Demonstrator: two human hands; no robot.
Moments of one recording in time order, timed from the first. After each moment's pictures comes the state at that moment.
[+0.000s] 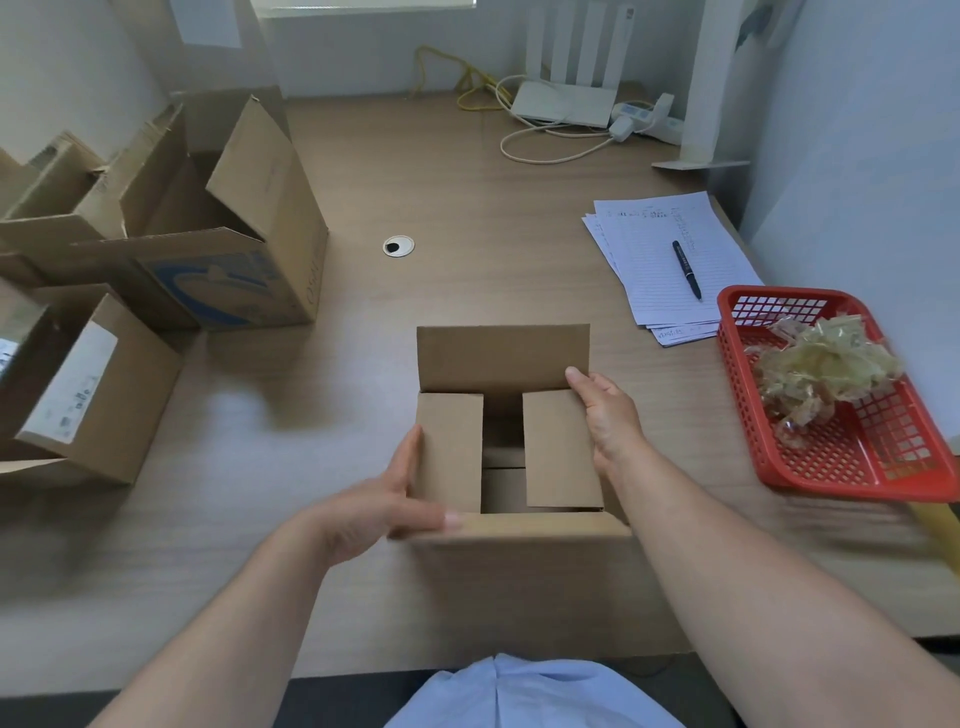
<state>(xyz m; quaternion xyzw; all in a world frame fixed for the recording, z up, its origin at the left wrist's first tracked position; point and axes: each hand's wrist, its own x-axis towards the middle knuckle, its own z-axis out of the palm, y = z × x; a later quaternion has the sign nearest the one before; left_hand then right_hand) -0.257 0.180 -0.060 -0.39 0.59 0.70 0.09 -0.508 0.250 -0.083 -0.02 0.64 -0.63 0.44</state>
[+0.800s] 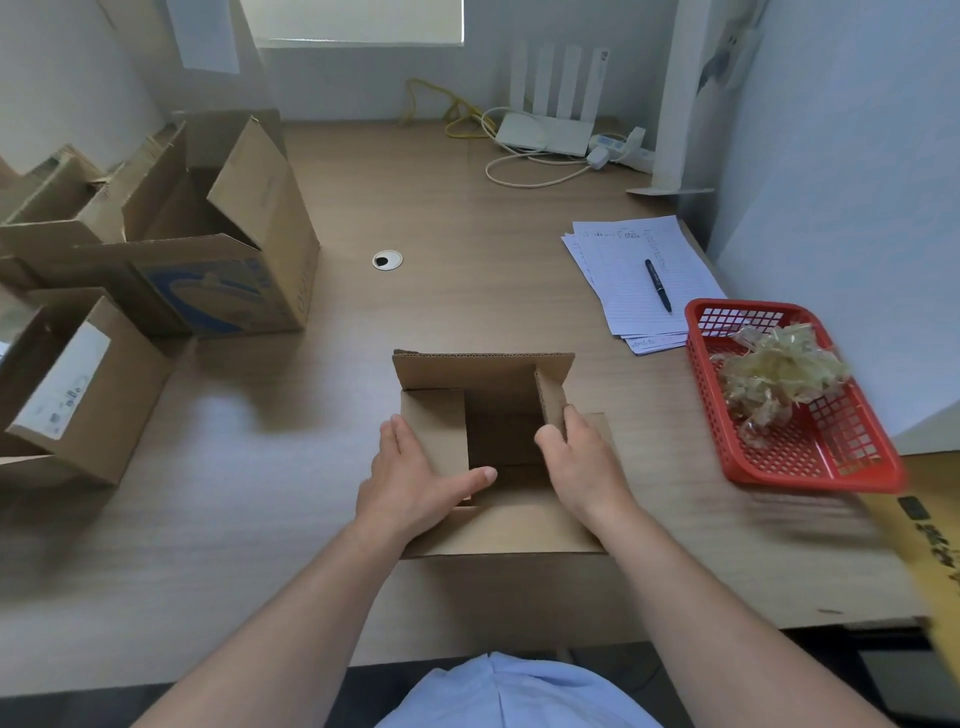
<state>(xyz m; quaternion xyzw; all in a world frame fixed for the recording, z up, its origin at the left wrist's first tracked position) -0.304 0.214 -0.062 -0.56 0.76 0.33 0.00 -0.464 0.304 -0.052 -0.32 0.85 -0.31 0.27</state>
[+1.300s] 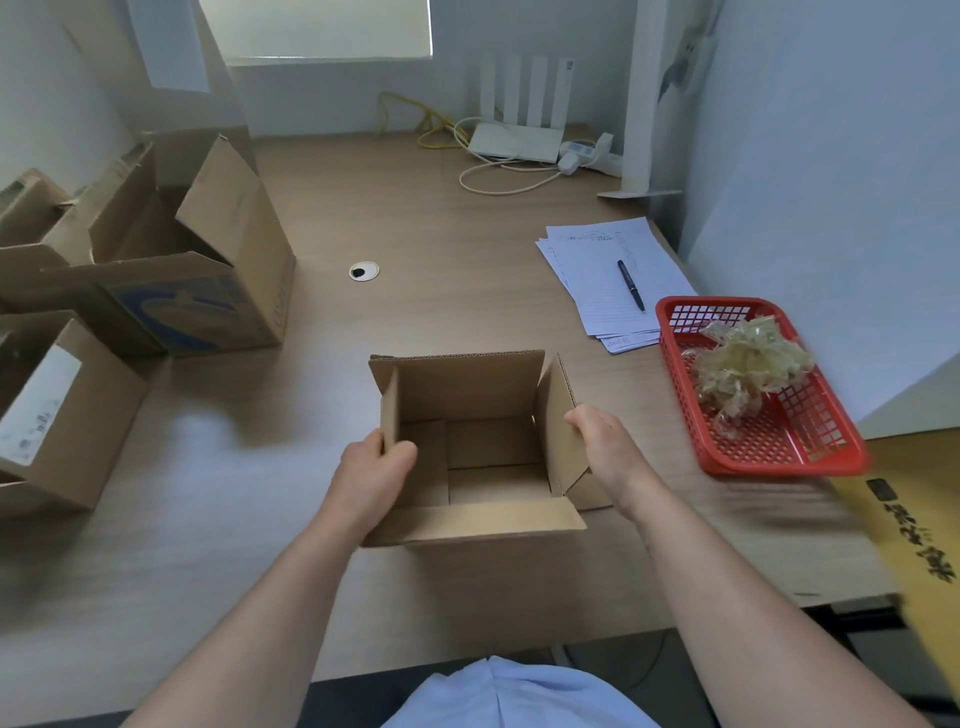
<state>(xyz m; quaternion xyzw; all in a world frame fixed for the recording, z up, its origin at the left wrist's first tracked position) -0.297 0.203 -0.046 -0.57 0.66 0.49 -0.10 -0.502 0.324 -0.033 -0.27 0.77 -0.48 0.33</state>
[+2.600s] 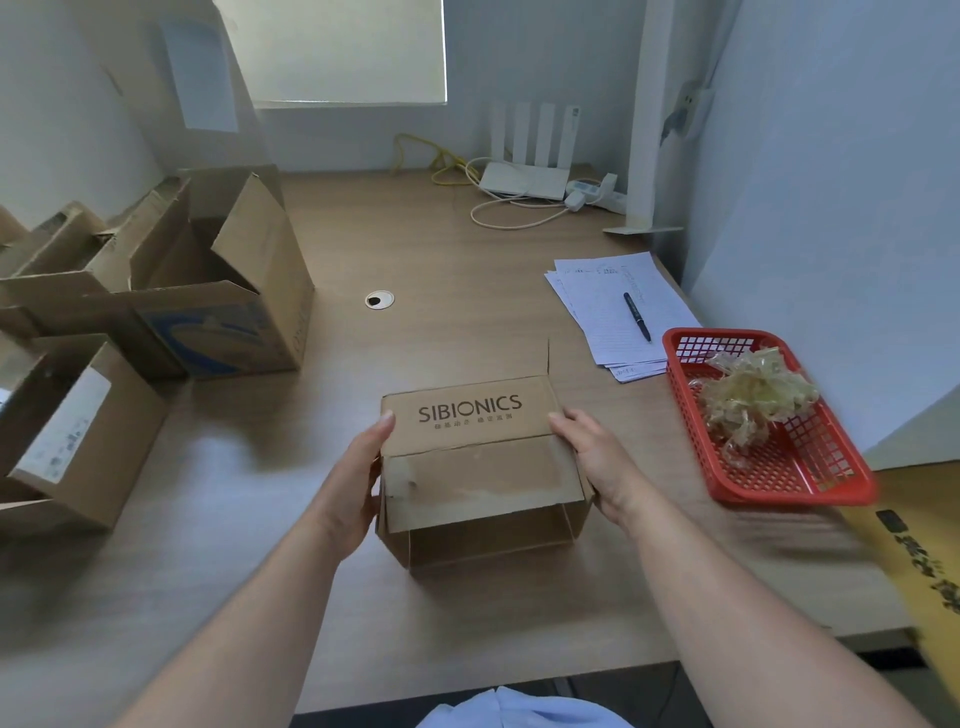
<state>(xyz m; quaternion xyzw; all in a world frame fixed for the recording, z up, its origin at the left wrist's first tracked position) -0.279 0.181 -0.031 -0.44 0.50 0.72 -0.18 -0.501 0.299 -0.040 -0.19 0.64 -0.58 0.47</state>
